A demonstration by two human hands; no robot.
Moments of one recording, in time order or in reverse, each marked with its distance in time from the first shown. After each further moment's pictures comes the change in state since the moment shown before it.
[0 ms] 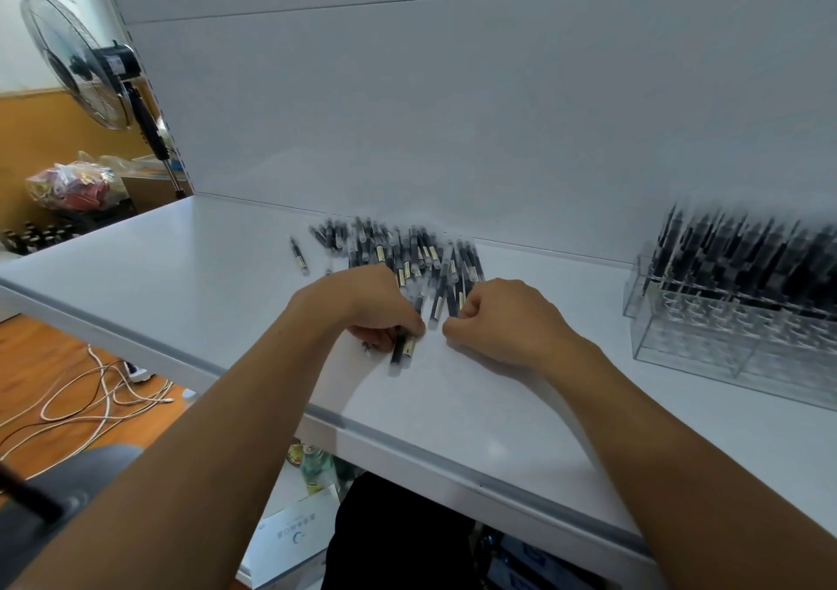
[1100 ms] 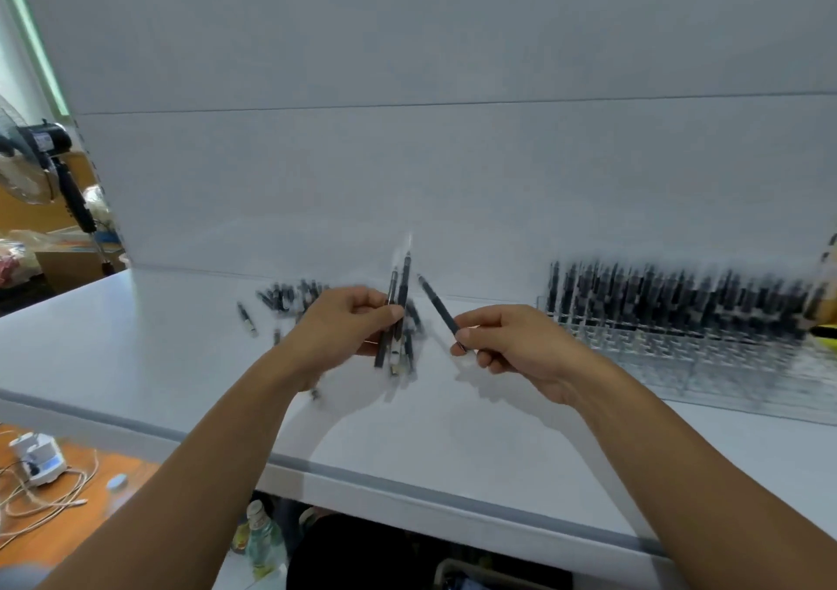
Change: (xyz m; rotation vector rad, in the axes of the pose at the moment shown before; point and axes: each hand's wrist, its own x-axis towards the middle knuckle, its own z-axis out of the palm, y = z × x) left_hand -0.045 0.025 0.009 -0.768 0.161 0.414; right_hand -0.060 0.043 -0.063 0.896 -0.014 0.153
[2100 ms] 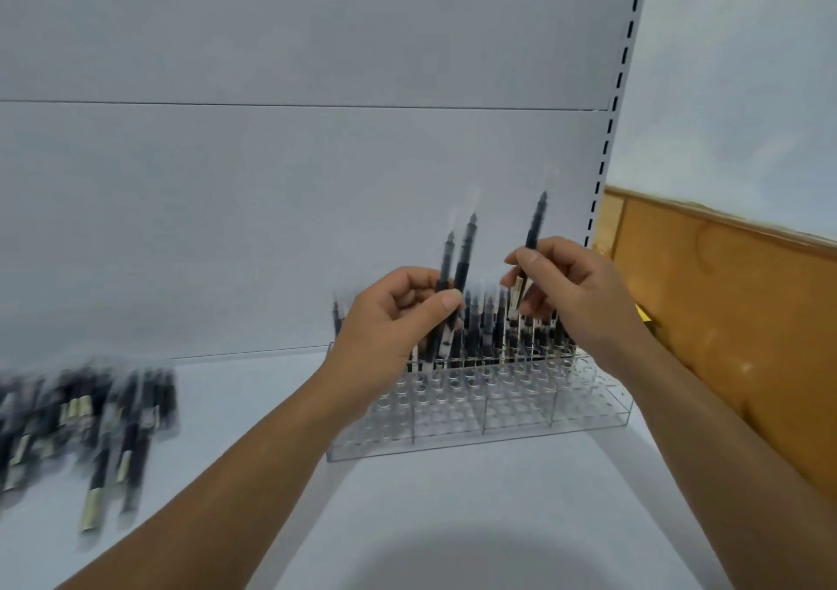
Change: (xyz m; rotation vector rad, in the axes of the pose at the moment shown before) left_hand 0.067 0.076 0.233 -0.386 -0.386 0.383; right_hand -0.055 0.024 -0.222 -0.208 0.710 -0.436
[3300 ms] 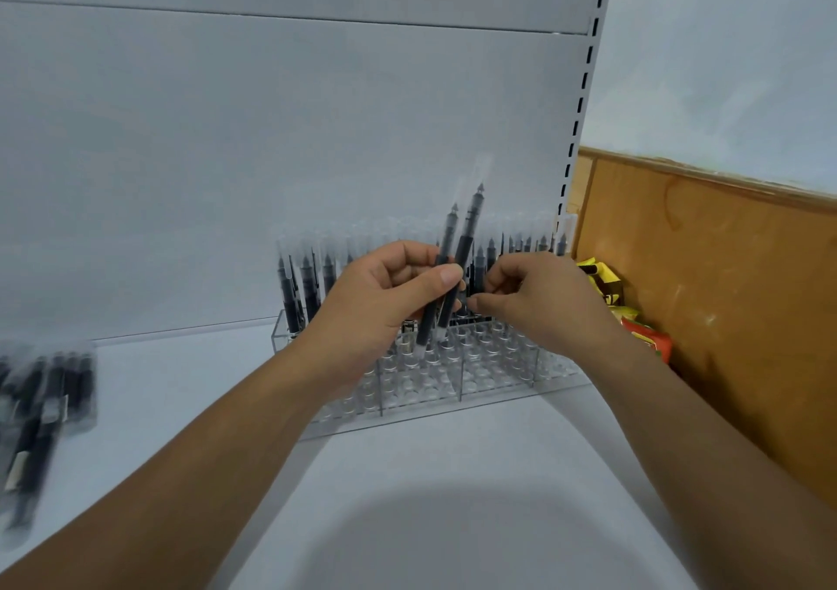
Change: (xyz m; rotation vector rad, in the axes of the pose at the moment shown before) left_hand 0.012 -0.030 0.014 -0.071 -0.163 -0.104; right_hand -0.010 0.043 0.014 -0.695 -0.102 0.155
